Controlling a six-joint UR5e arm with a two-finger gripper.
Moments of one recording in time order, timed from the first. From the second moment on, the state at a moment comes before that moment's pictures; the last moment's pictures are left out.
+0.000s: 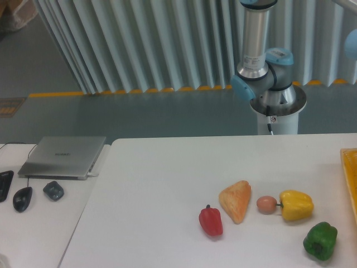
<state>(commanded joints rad) 2.74 -1.72 -1.67 -1.15 1.57 1.89</state>
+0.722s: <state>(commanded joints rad) 2.72 -1.72 -1.71 -1.14 1.57 1.79</state>
